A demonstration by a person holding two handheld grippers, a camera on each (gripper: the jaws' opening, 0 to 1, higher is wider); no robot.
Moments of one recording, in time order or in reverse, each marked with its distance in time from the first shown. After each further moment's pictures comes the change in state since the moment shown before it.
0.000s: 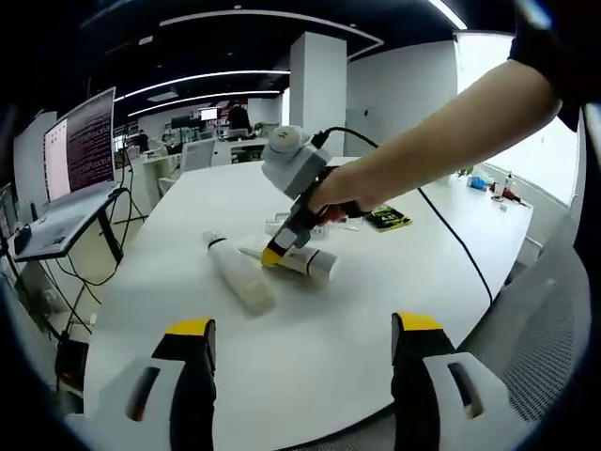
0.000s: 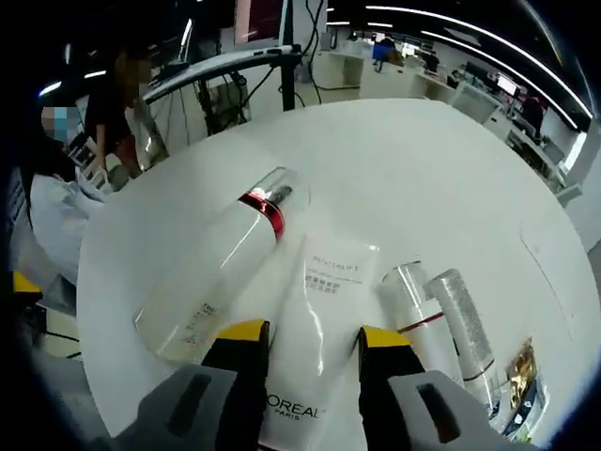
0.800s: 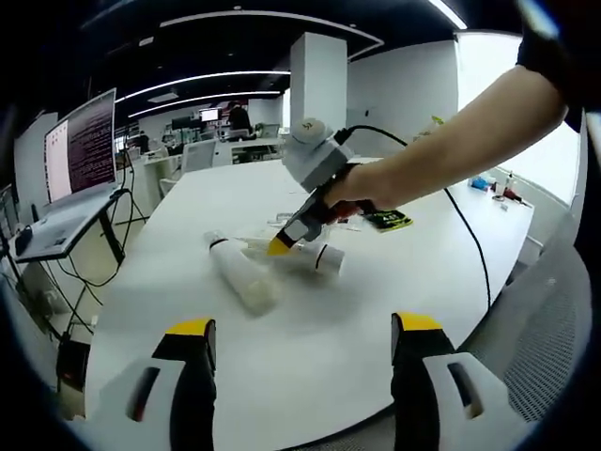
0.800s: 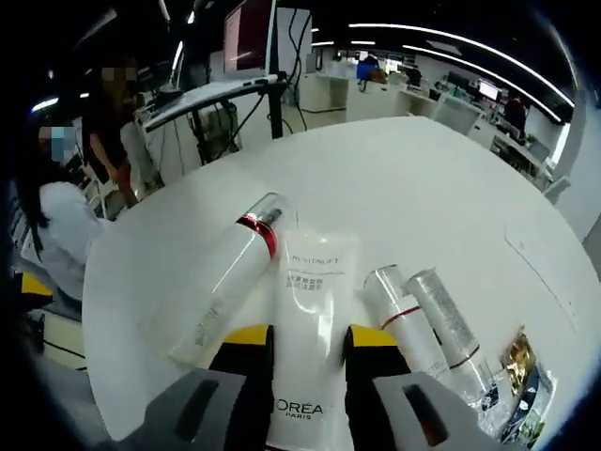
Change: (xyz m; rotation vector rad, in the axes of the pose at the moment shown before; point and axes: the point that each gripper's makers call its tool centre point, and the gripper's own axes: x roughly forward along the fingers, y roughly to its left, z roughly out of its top) left arm 0.000 0.001 0.001 0.005 -0.002 0.004; right arm -0.026 -0.008 0.004 0.077 -0.183 -0.010
